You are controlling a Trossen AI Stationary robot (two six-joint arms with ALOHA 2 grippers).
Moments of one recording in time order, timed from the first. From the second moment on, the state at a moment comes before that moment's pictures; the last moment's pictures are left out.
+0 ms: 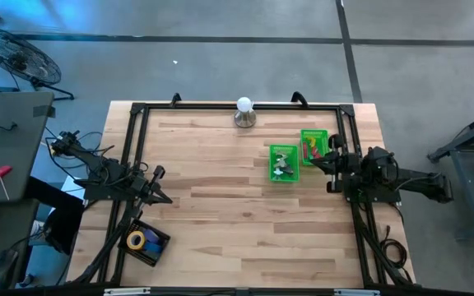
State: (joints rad) left arm -0.54 0.01 0.04 -0.03 -0.17 -0.03; right arm -0.18 0.00 0.01 0.27 -0.16 -0.16
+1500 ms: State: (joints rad) left arm -0.54 0.01 0.04 -0.02 -0.24 0.07; right arm -0.18 0.01 0.01 0.09 0.07 -0.09
